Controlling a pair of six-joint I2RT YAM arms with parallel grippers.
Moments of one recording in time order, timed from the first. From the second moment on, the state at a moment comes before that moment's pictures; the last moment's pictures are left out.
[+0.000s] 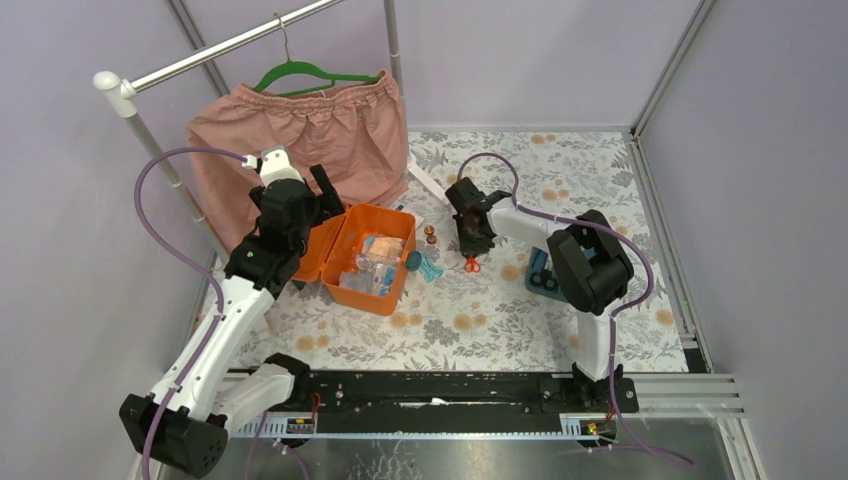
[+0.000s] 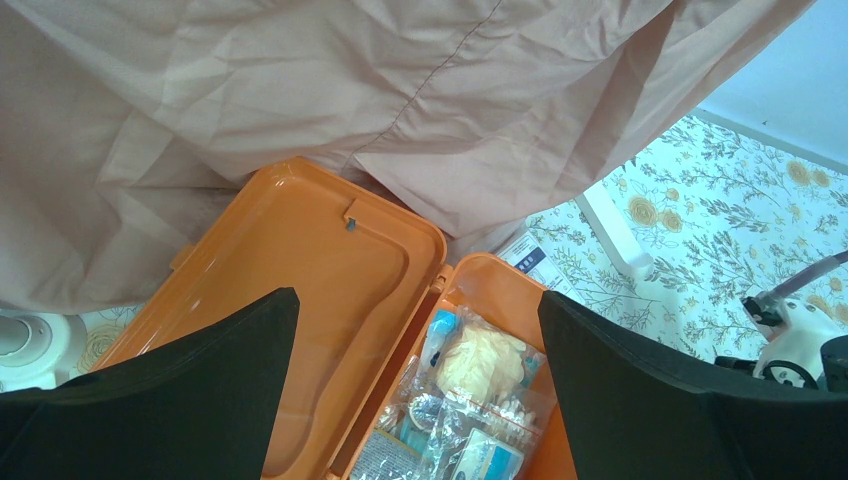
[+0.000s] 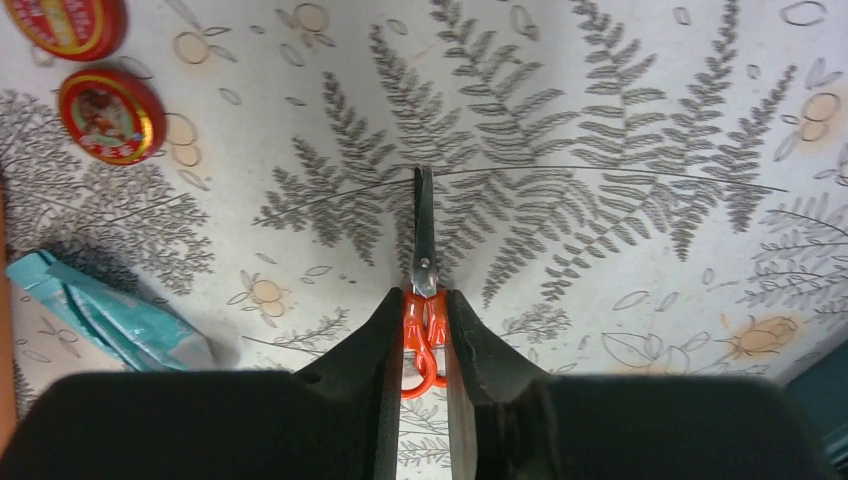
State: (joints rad) left arm -0.33 0.98 0.98 -0.40 -0.43 -0.45; right arm 0.63 1.99 1.37 -0.62 0.14 0.44
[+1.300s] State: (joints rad) left arm -0.33 0.98 0.98 -0.40 -0.43 -0.45; right arm 0.53 1.87 1.28 -0.63 0.10 0.47
